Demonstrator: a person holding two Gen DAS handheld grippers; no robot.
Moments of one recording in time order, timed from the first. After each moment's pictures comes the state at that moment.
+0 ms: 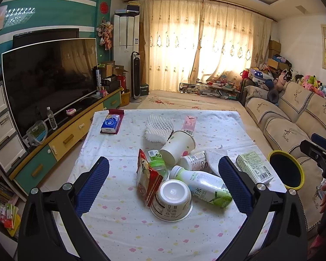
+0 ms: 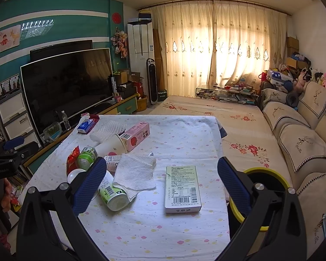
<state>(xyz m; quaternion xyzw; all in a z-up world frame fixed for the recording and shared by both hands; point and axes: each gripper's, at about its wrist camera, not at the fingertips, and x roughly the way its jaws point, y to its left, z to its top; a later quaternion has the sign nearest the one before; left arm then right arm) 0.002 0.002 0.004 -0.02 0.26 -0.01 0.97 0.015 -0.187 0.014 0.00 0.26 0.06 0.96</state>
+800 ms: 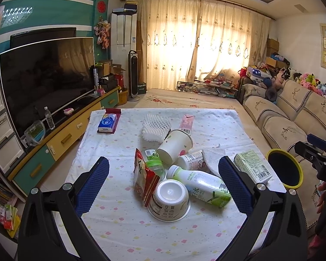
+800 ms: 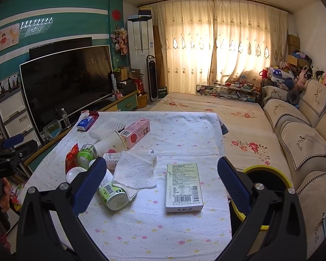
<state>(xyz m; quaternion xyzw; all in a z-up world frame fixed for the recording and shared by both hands) 0.005 -0.001 0.002 -0.02 0.26 -0.01 0.96 0.032 -0.187 0.003 0.00 0.27 0.06 0.96</state>
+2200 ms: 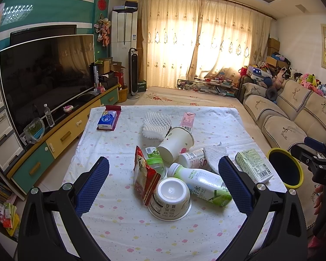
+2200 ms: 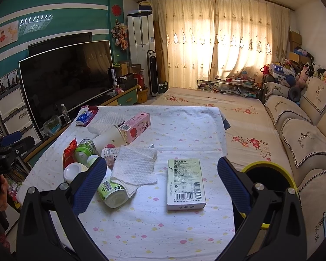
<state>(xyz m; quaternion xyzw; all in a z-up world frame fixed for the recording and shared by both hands) 0.008 -0.002 -0.006 -0.02 0.27 -0.01 0.96 0.032 -0.187 -0.018 0.01 0.29 0.06 0.96</state>
